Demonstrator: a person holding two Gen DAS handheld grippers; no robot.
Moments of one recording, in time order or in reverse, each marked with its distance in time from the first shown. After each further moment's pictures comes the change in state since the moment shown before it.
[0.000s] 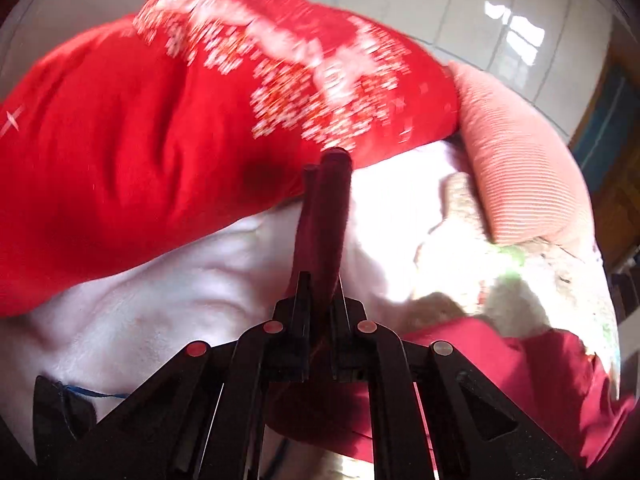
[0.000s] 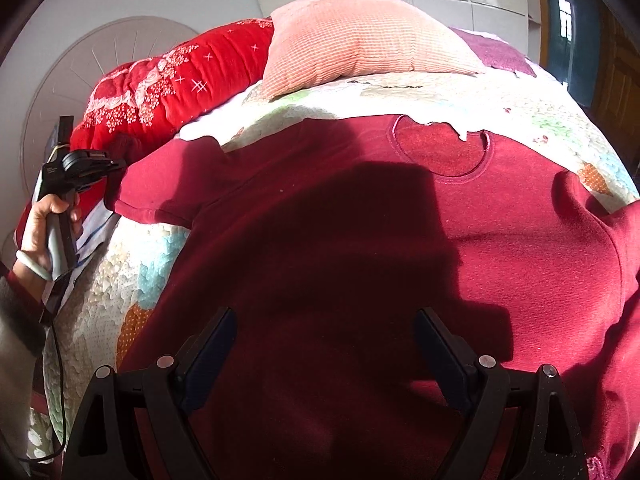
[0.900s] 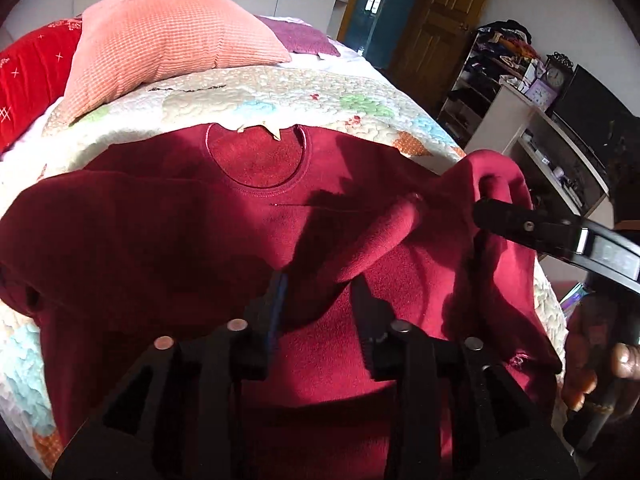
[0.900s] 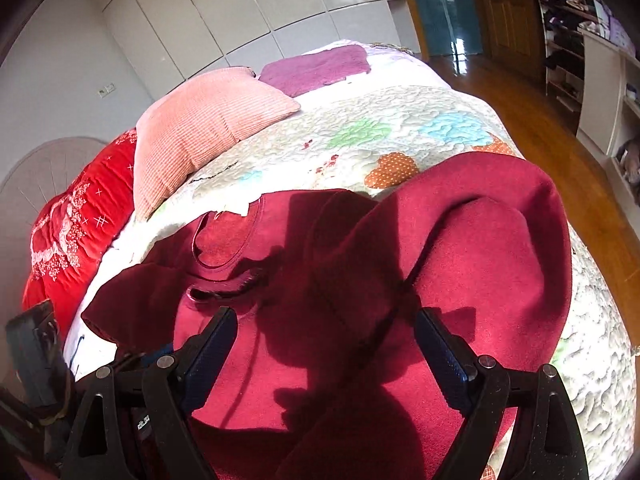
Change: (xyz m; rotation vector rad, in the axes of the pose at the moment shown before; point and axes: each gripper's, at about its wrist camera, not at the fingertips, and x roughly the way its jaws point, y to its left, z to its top) left arm -0.066 -0.328 -0.202 0.526 0.255 -0.512; right arm -0.075 -0.161 0.011 0.342 -0.121 -0.119
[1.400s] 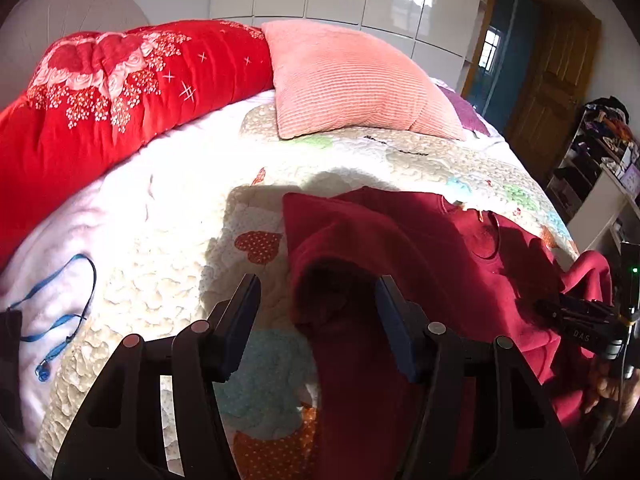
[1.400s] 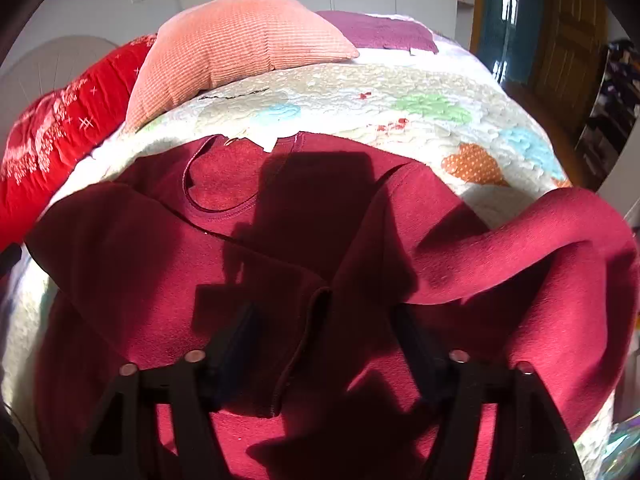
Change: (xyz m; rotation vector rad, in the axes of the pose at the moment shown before) left arm -0.082 0.145 -0.021 -0.249 -0.143 0.365; right arm 0.064 0.052 -0.004 -0.339 0.079 -0.135
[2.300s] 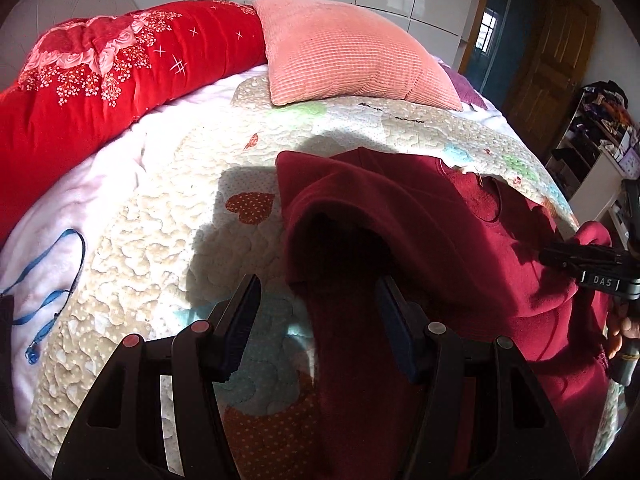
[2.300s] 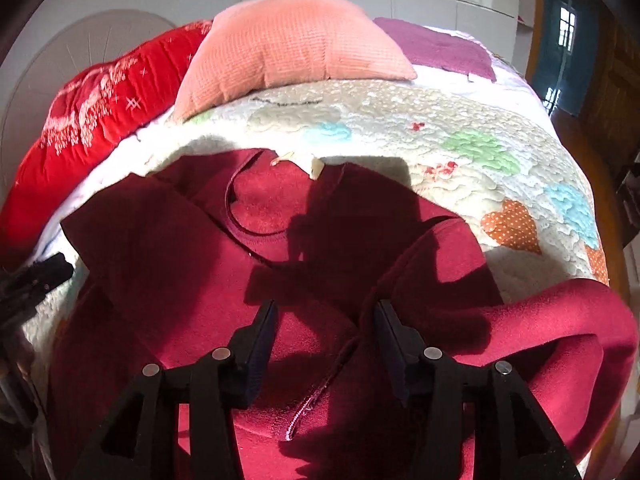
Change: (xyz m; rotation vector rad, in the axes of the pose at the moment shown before) left arm -0.001 -0.005 -0.019 0.028 0.053 -0.008; right arm 0.015 0.002 0.026 -0.147 0.094 0.151
